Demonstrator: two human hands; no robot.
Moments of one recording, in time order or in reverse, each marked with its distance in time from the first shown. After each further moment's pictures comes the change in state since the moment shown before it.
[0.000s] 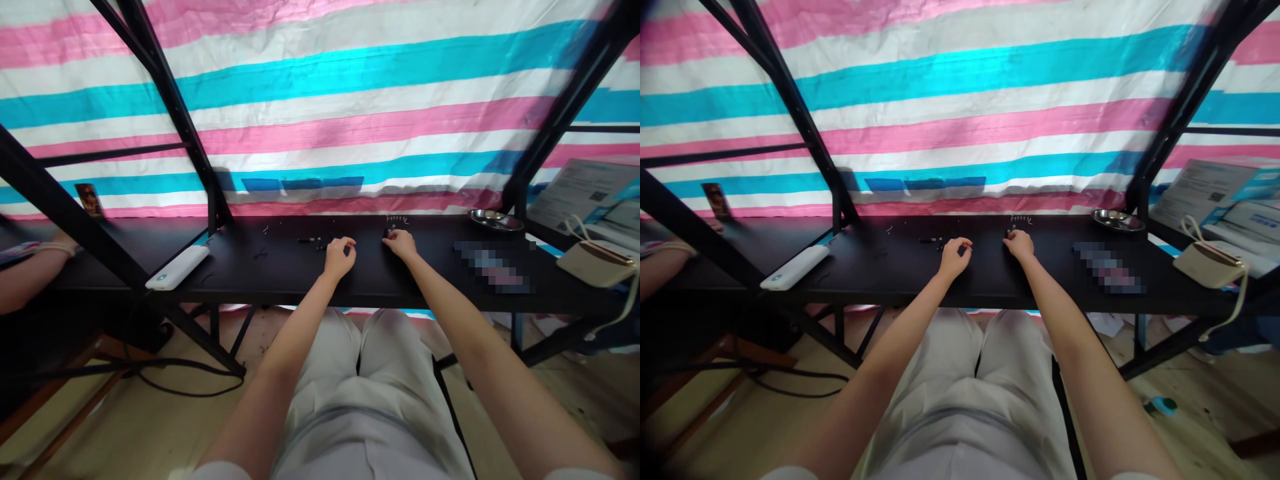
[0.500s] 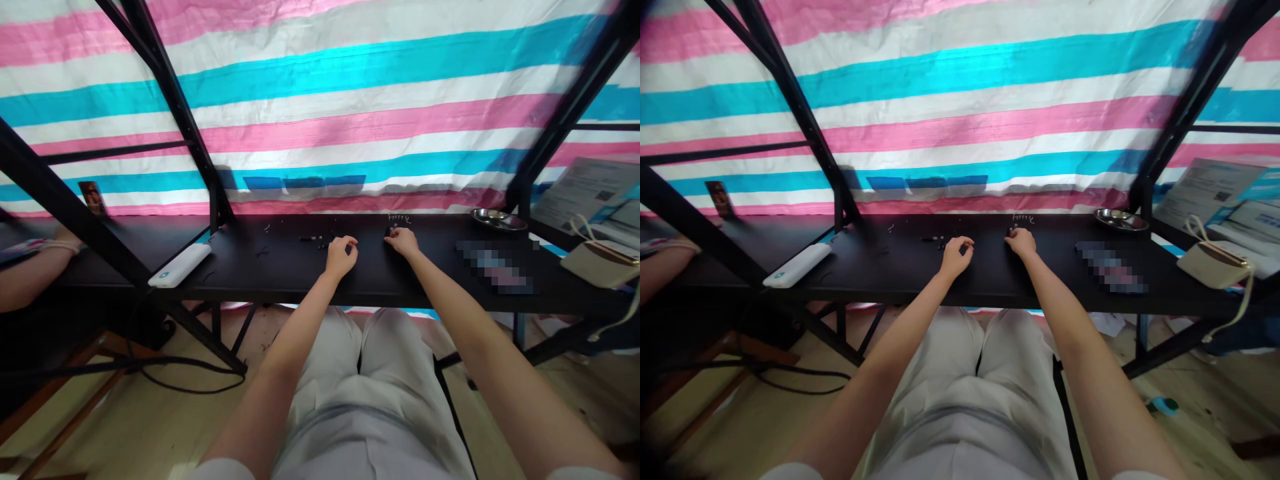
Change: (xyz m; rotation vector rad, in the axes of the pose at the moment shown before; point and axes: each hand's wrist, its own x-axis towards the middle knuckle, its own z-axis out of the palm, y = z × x) left_hand 0.000 0.000 0.000 0.023 -0.002 0.002; right_hand 0.005 -0.001 -0.002 -0.055 -0.042 0.031
